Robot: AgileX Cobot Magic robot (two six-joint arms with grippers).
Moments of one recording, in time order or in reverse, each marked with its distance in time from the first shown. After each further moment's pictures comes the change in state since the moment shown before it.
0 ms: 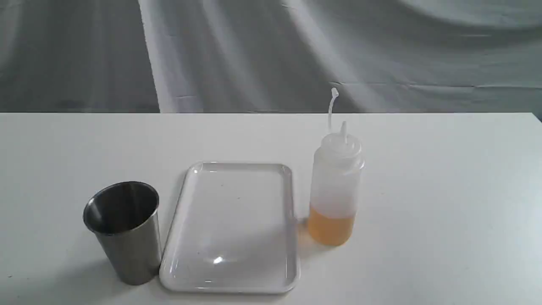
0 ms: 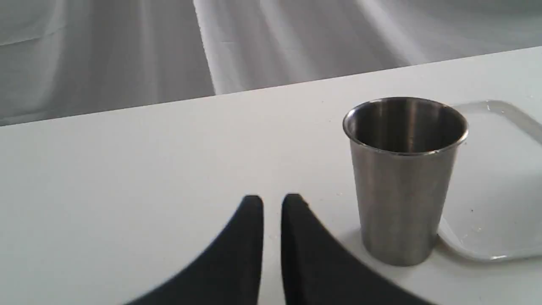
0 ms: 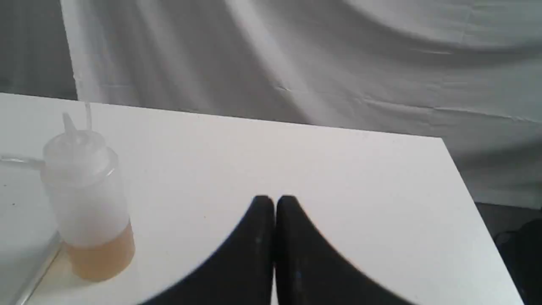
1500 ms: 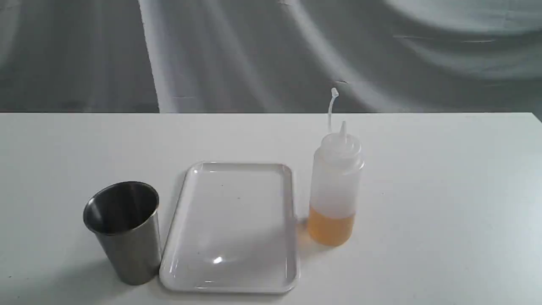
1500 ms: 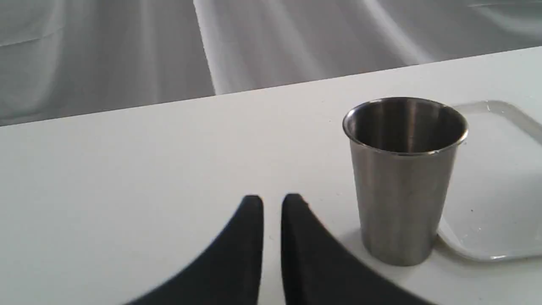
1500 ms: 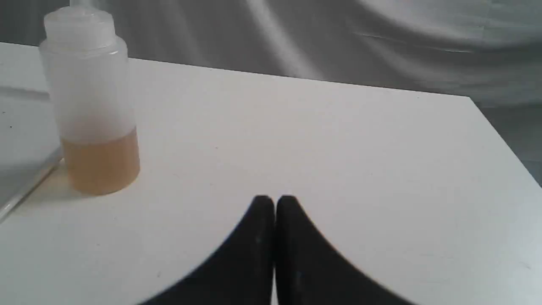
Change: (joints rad) left arm 0.000 0.000 0.000 0.000 0.000 0.000; right arm 0.000 -0.453 0.564 -0.008 -0.201 0.000
